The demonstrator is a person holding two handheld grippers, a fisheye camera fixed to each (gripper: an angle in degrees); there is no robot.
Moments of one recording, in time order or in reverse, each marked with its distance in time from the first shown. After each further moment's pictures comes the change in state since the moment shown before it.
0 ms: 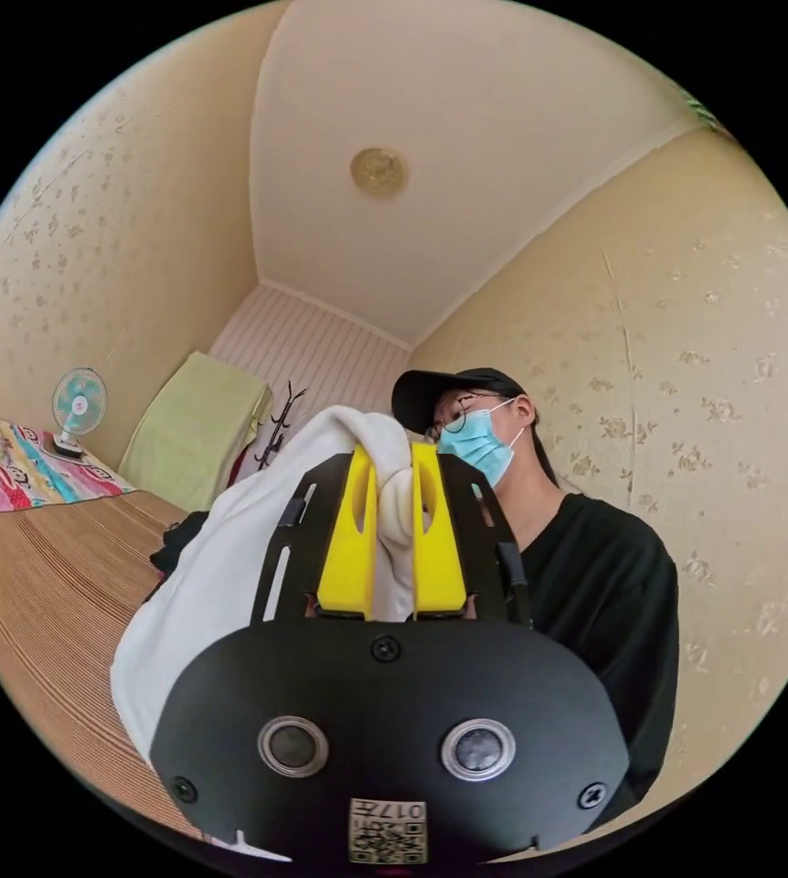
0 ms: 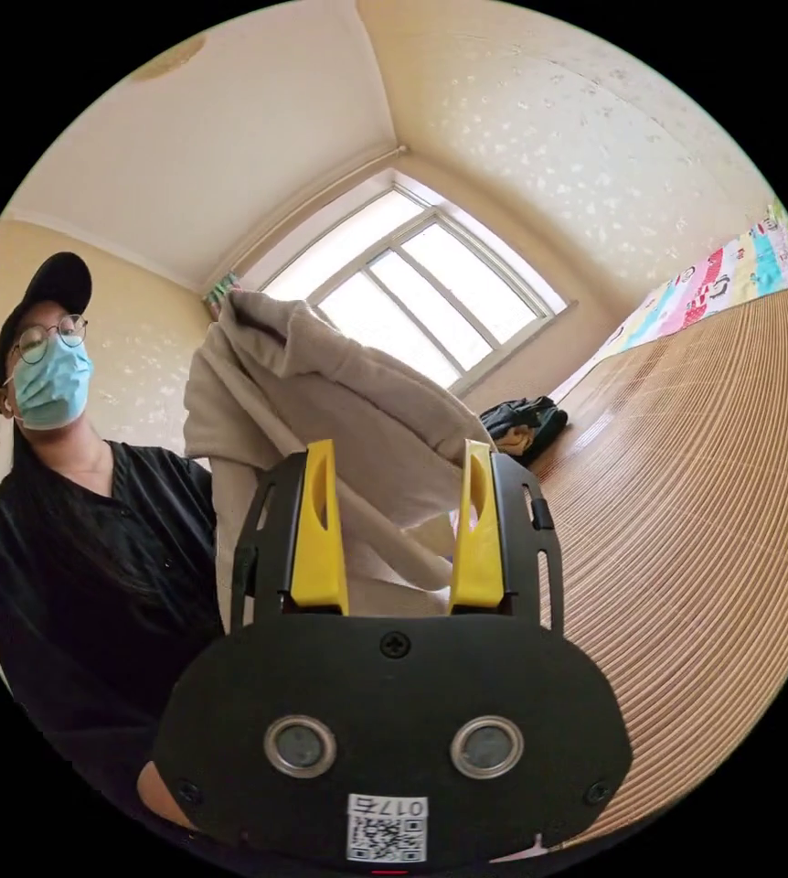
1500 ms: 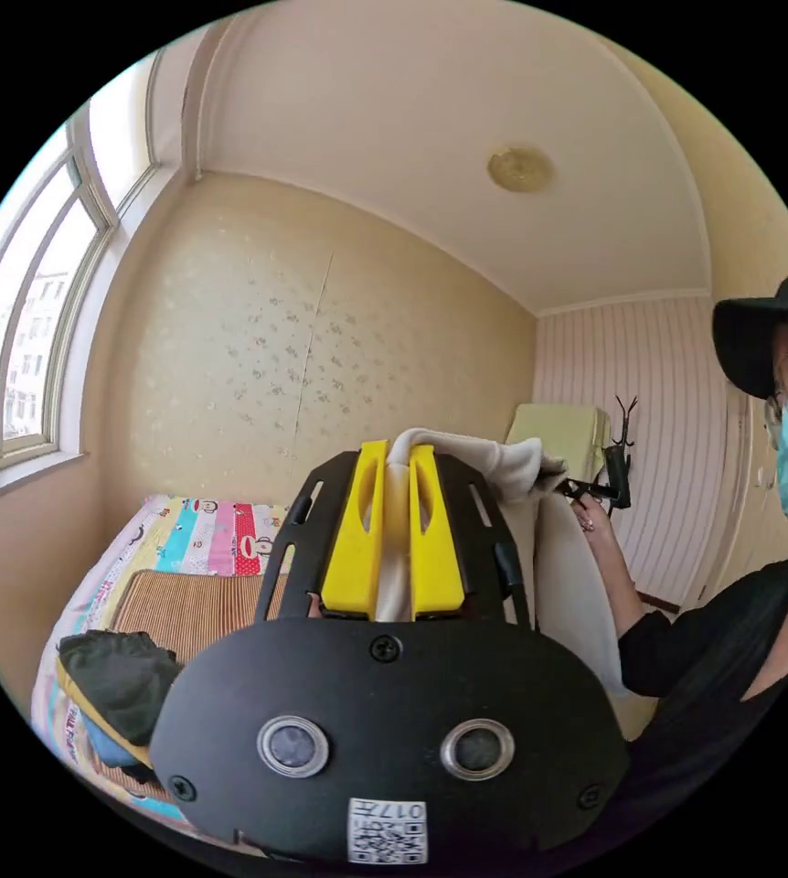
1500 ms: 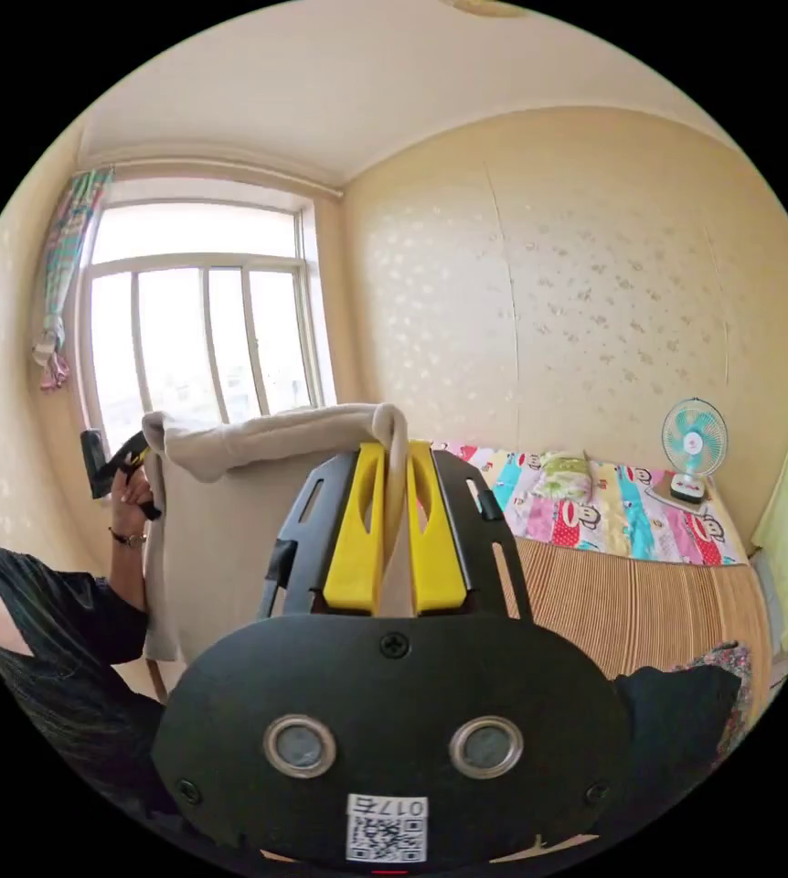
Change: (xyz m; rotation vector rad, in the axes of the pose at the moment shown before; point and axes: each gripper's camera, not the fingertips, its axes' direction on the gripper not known) left arm 0.009 -0.167 0.038 0.031 -1.336 0.156; right arm -0.214 -0.284 0.152 0.020 1.047 -0.306
